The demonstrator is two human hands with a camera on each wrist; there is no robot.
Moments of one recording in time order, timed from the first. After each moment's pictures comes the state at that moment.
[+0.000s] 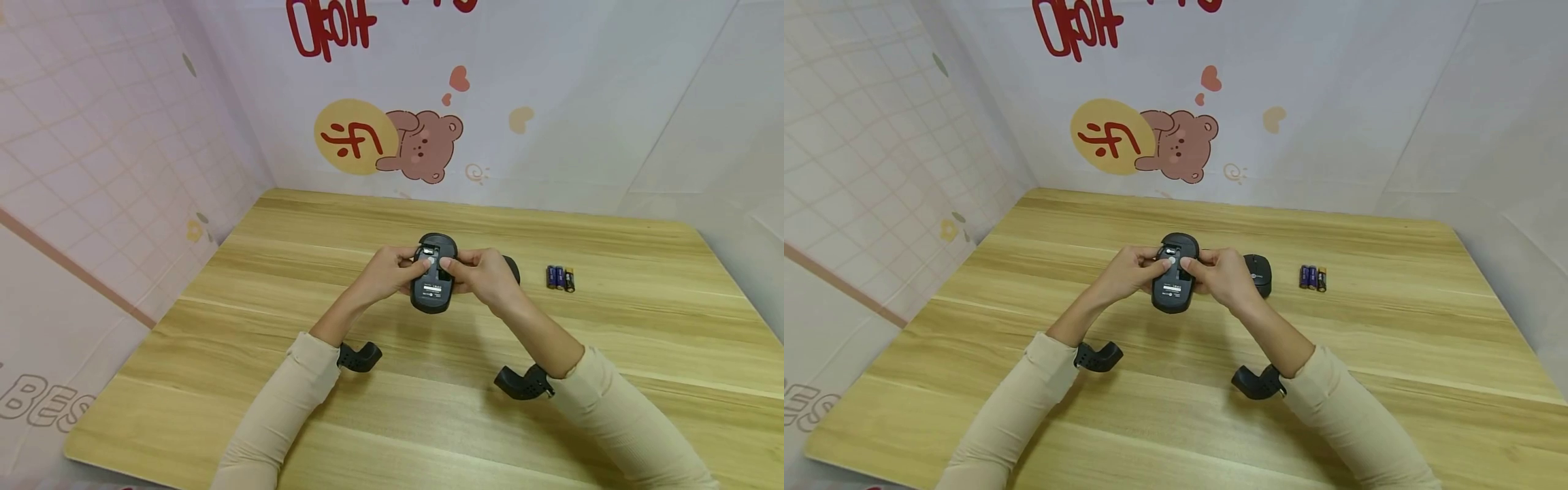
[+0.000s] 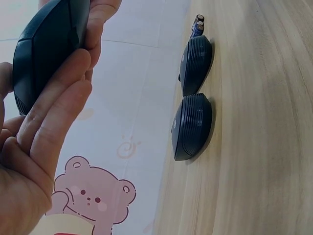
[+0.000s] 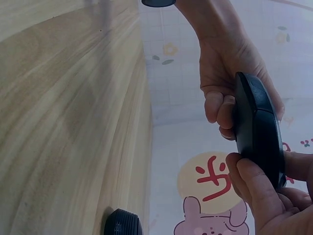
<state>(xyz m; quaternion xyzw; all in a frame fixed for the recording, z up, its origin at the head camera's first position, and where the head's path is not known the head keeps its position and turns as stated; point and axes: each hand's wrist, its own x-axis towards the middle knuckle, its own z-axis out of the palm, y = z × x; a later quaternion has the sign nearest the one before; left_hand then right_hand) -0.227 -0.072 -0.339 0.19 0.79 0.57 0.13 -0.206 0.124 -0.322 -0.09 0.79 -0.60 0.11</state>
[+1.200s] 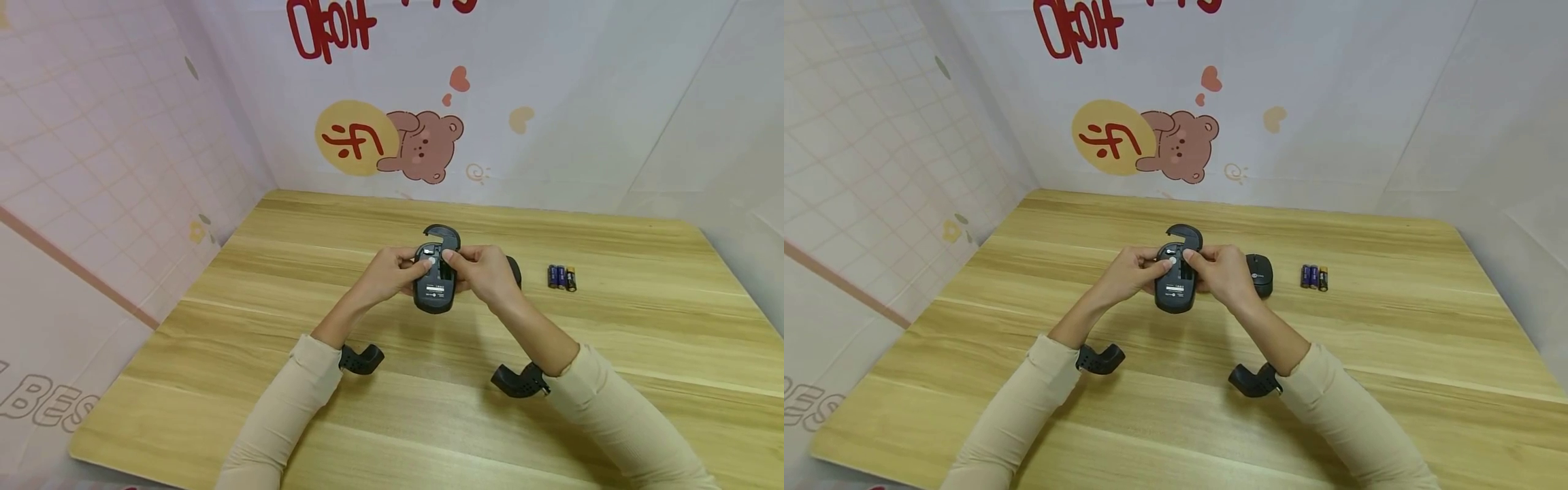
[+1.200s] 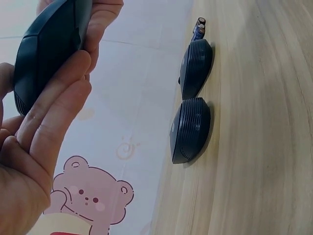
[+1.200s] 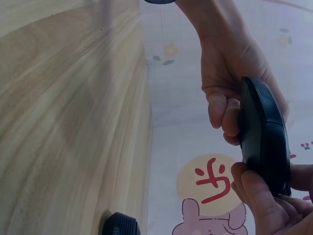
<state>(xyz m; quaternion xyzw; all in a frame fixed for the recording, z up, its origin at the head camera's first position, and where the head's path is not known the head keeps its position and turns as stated) -0.224 -0.072 -0.339 0.19 0.77 0.59 0.12 -0.209 0.119 -0.320 -0.05 0.81 -0.58 0.06</state>
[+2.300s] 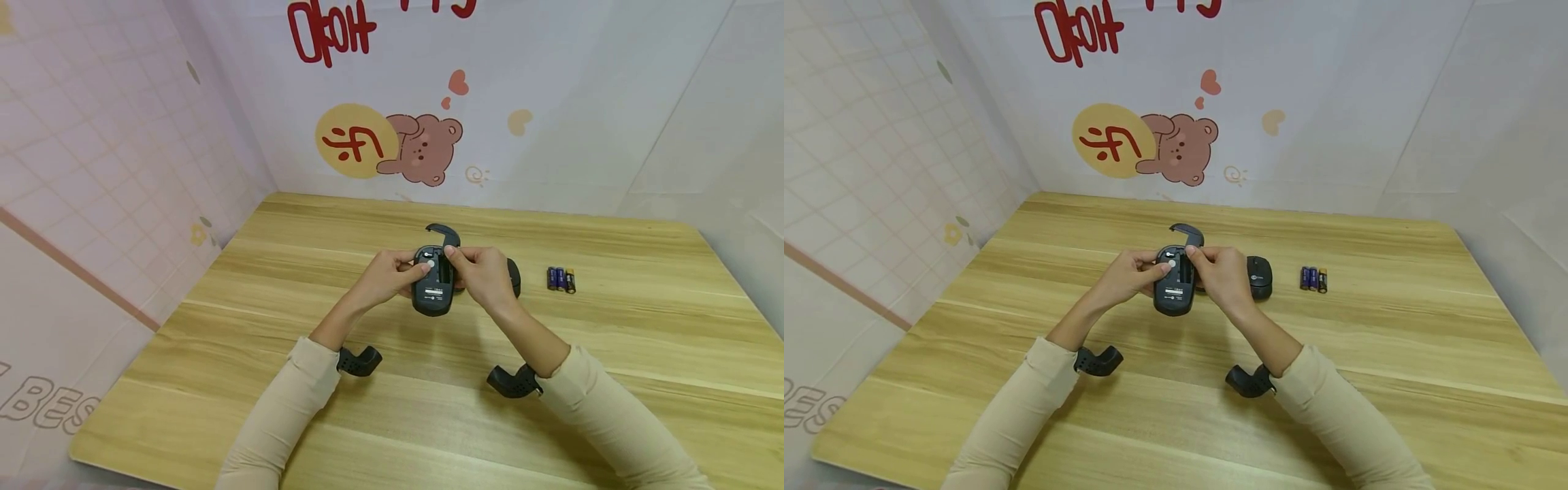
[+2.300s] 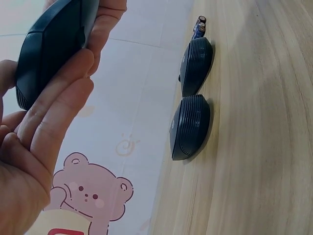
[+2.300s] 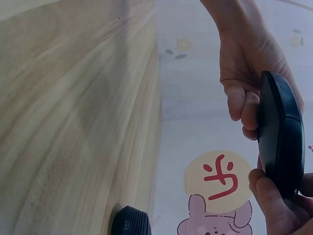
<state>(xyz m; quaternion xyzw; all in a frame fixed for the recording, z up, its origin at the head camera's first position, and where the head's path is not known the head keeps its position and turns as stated) -0.222 -0.075 -0.341 0.22 0.76 0.60 0.12 -0.209 0.115 -0.330 -0.05 0.84 -0.54 -0.04</state>
